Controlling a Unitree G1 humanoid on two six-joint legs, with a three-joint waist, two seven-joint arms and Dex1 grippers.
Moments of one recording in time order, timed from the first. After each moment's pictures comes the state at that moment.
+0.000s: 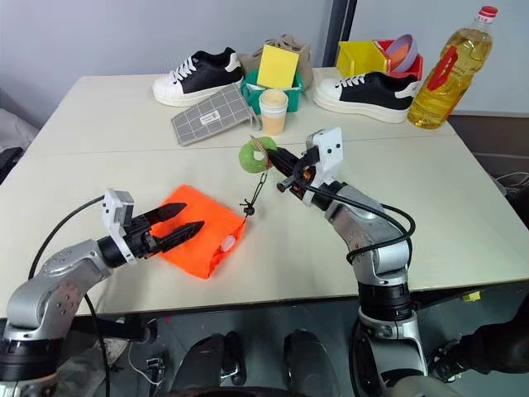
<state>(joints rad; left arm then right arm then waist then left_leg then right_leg) -0.13 0.56 0.19 -0.23 -0.69 0.56 -0.81 -0.48 -0.20 -0.04 -0.28 0.44 0.63 0.51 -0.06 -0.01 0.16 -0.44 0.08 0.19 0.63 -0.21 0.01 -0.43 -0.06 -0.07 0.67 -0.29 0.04</state>
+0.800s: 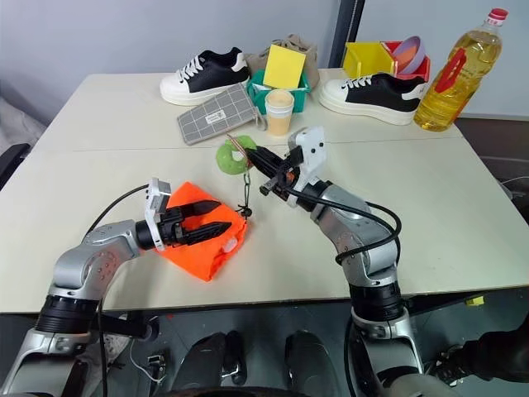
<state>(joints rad) -0.32 0.50 0.02 -0.02 -0.60 0.52 -0.99 -0.52 -0.18 0.02 -0.31 0.51 0.60 0.50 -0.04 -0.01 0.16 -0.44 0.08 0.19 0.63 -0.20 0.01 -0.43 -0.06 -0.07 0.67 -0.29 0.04</state>
